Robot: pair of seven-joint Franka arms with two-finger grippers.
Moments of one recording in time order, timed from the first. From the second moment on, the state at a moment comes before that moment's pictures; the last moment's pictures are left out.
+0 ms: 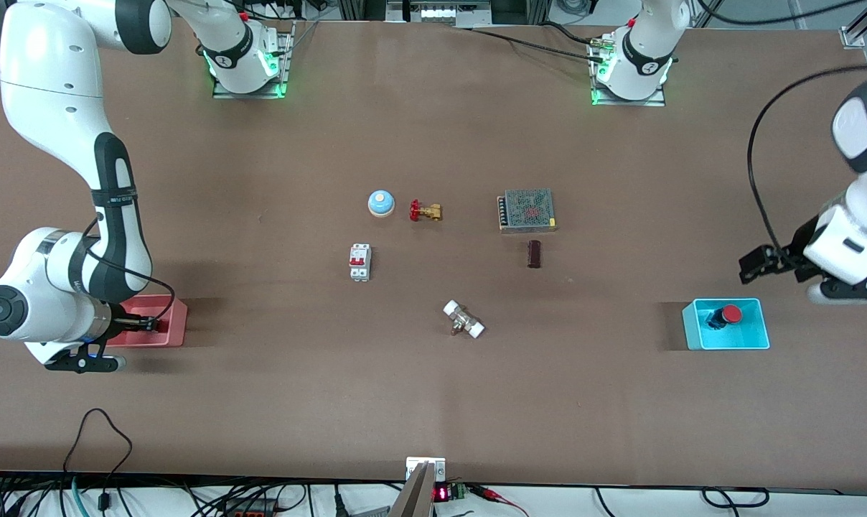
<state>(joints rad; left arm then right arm) 0.24 0.19 -0.23 -1.68 0.08 1.97 -0.04 0.09 0.84 -0.27 -1.34 0.10 2.06 -0.12</state>
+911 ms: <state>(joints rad) -0.02 -0.04 -0.02 -1.68 0.03 1.74 -0.04 0.10 0.77 -0.27 -1.32 0.10 2.01 -0.12</state>
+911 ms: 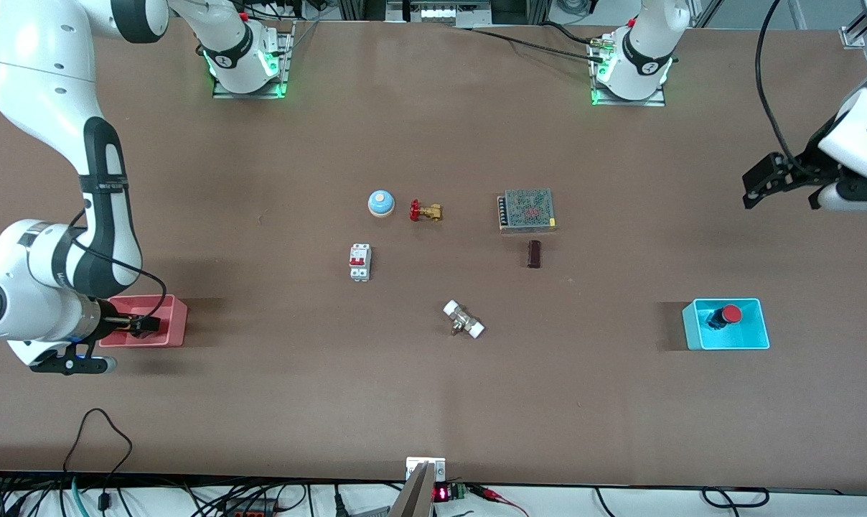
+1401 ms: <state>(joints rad) -0.01 -0.09 0.01 -1.71 0.00 1.73 -0.03 0.11 0.57 -0.25 -1.29 0.11 1.79 -0.12</state>
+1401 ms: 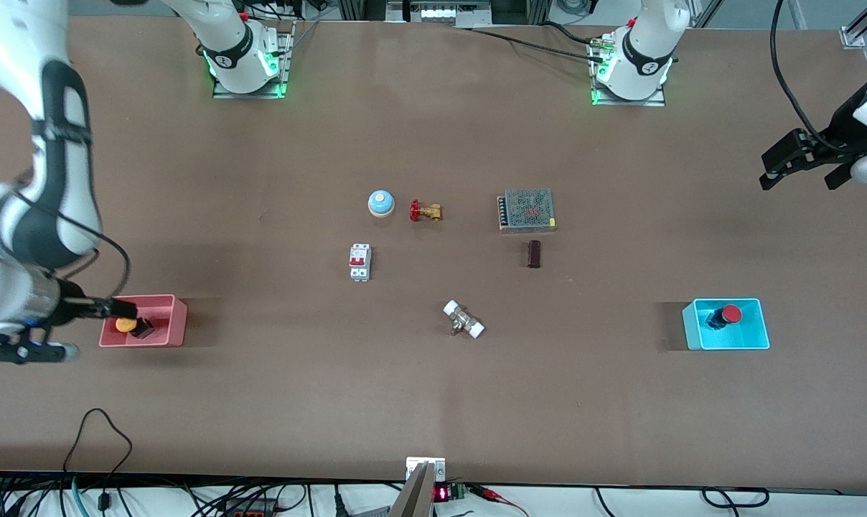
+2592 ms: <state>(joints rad) 0.00 -0.02 0.00 -1.66 -0.02 1.74 -0.02 0.20 0.11 -0.24 -1.52 0.01 1.54 -0.06</state>
